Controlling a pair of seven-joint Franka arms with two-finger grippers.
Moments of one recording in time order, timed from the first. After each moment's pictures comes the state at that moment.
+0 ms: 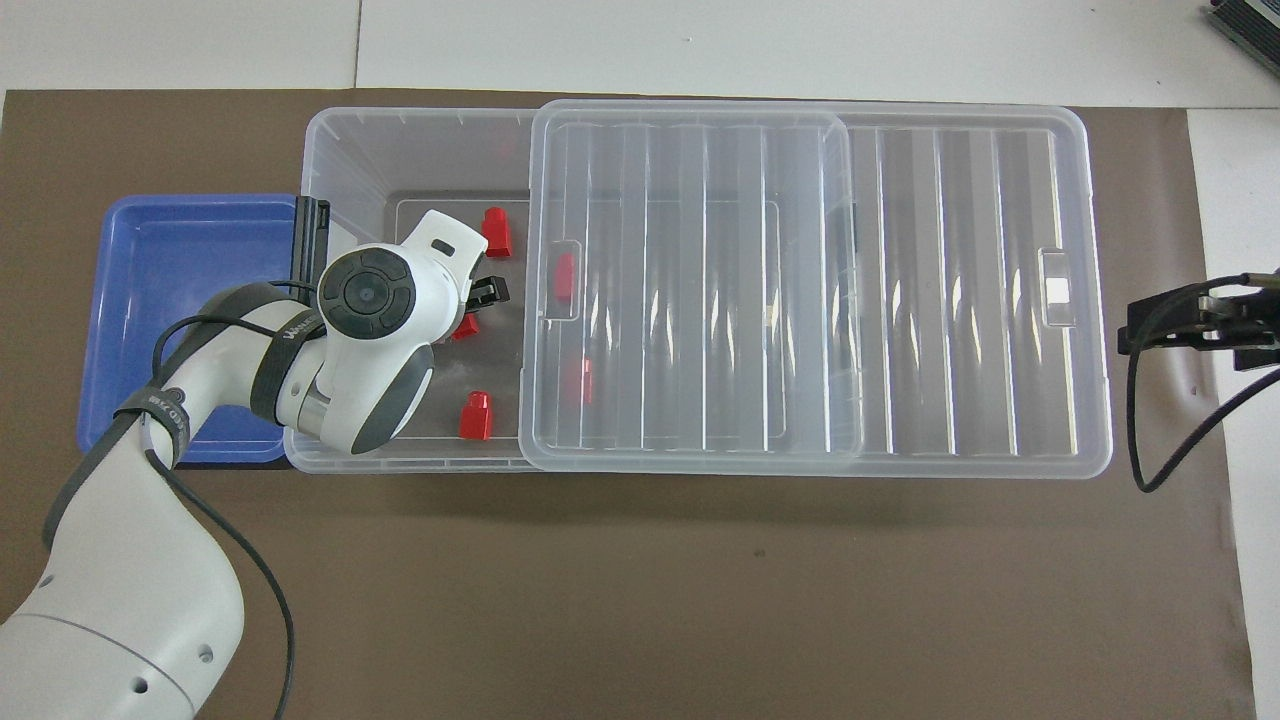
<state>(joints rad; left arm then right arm) -0.35 0.38 -0.03 -1.93 0.21 2.48 -0.75 0.08 -0.03 -0.12 -1.61 -0.01 1.54 0.13</state>
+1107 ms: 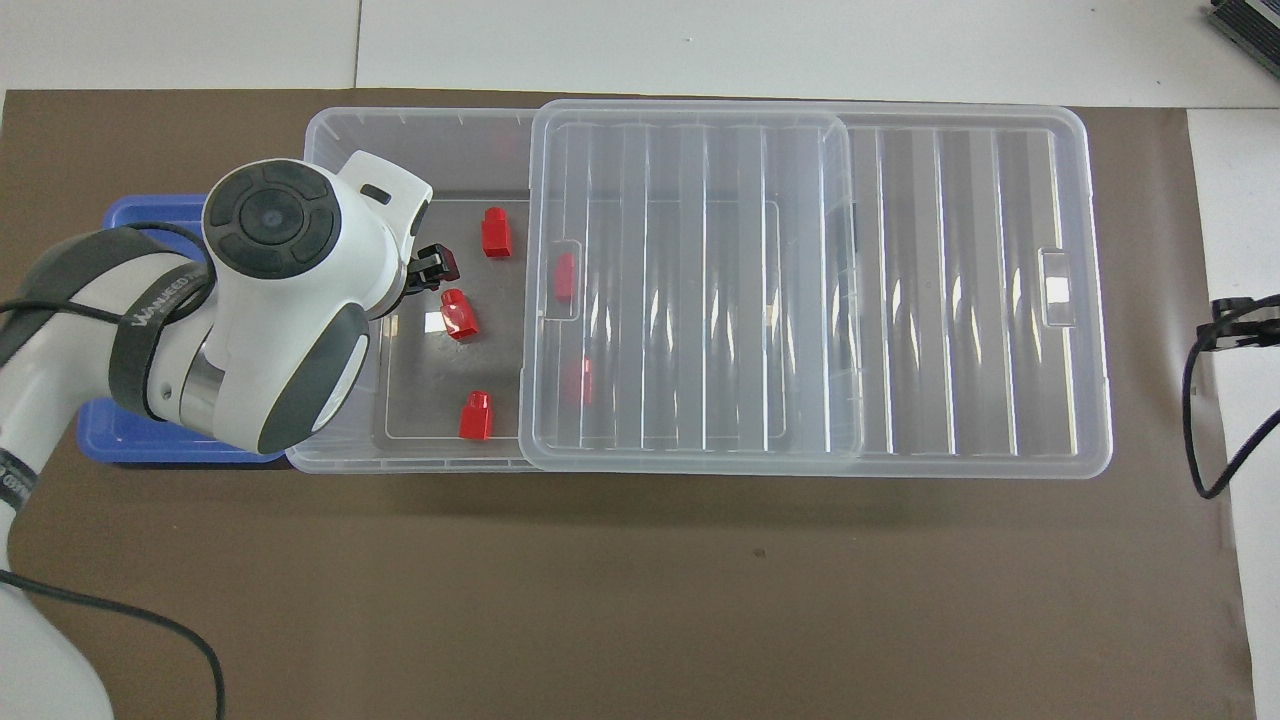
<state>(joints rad) -0.35 0.18 -0.03 -1.78 0.21 2.02 -0.75 0.01 -0.03 -0.13 -1.65 -0.02 1.65 -0.13</state>
